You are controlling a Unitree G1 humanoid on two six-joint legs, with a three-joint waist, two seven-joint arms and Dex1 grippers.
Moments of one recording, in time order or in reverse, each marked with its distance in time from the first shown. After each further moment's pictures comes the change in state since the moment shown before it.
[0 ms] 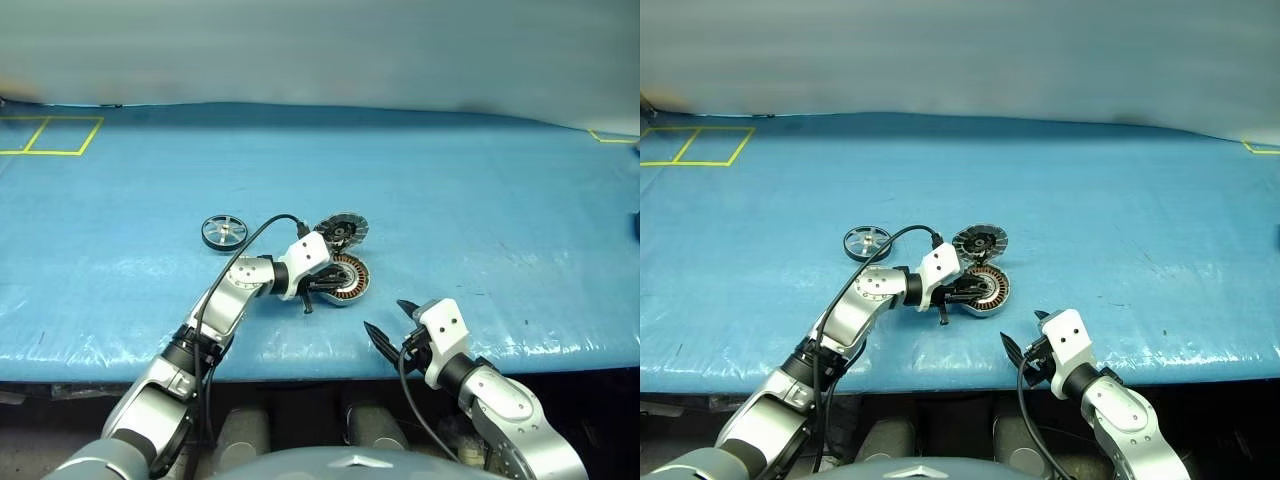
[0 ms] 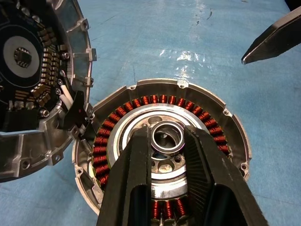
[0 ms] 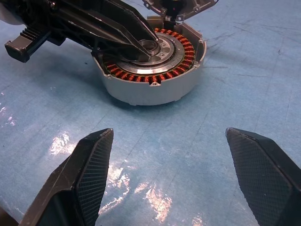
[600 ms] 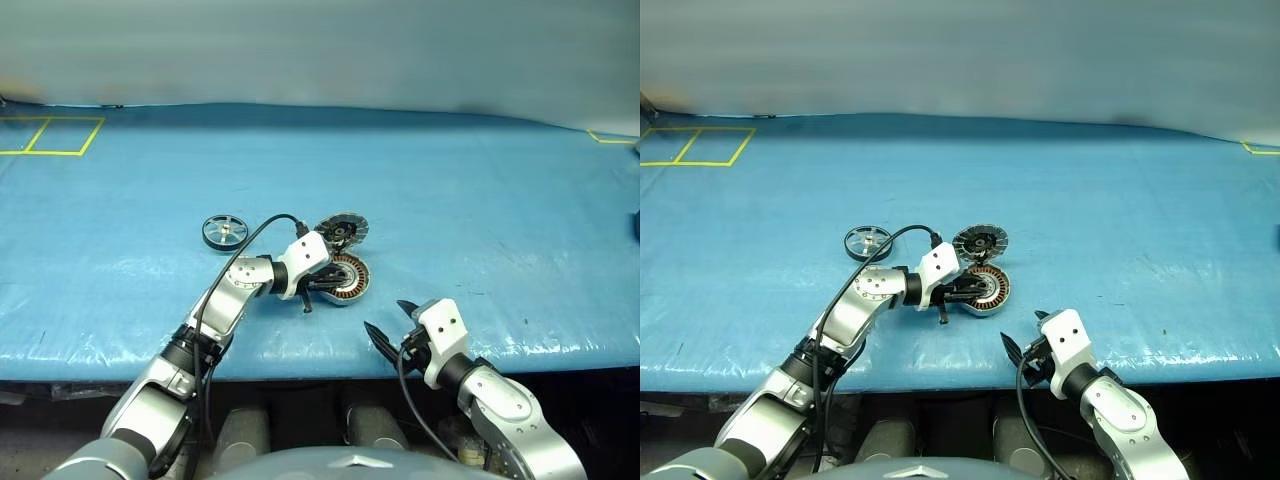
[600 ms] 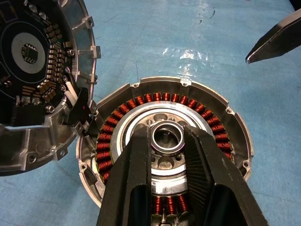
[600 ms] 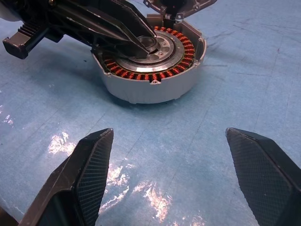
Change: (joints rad) left arm -0.002 0.004 -0.001 0.006 0.004 0.000 0.019; right arm -0.001 -0.001 0.006 0.001 -0.011 0.003 -0.011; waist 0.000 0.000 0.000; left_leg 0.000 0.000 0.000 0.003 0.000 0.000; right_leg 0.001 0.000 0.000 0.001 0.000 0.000
